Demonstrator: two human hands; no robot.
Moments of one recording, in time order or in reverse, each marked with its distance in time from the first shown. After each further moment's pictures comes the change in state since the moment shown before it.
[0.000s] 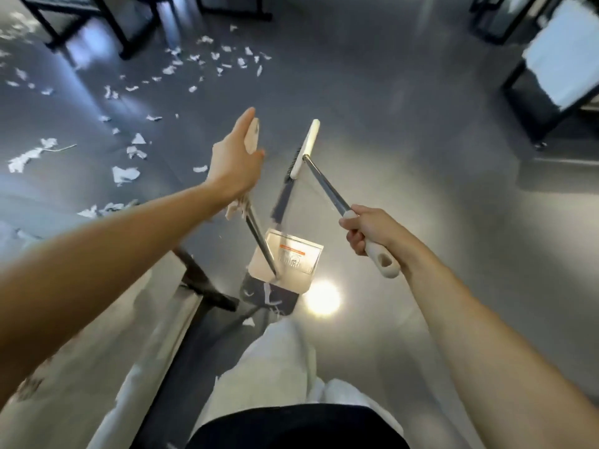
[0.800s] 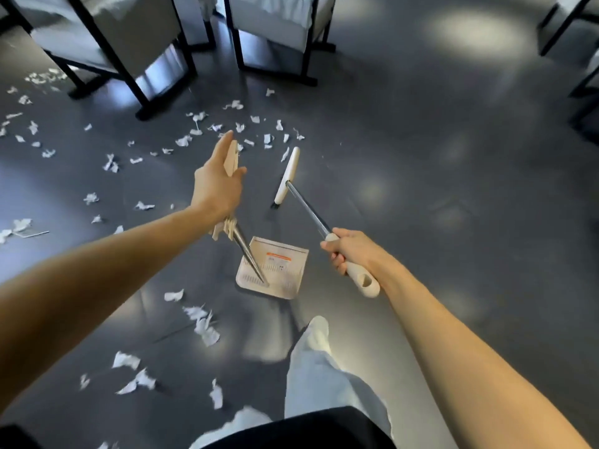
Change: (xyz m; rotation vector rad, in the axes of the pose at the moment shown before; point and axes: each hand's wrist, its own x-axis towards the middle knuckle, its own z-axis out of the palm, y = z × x) left_hand 0.788 0.003 0.050 -0.115 0.278 -0.290; right_hand 0.659 -0.527 -0.006 -0.159 -0.241 0.075
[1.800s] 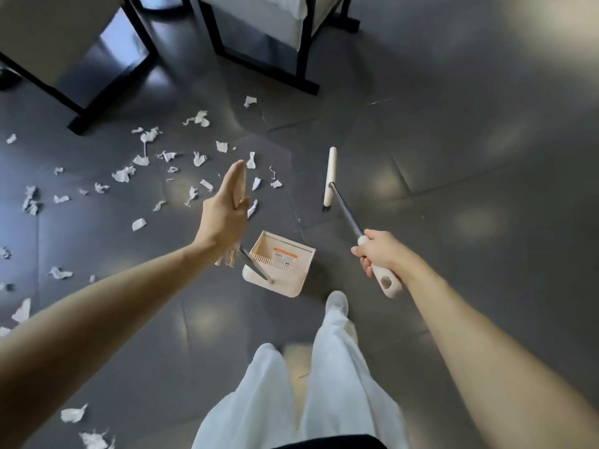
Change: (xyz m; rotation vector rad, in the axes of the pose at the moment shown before) left_hand 0.669 0.195 0.356 0.094 -0.016 -0.162; right_hand 0.598 -0.519 -0.332 -0.331 0.060 0.177
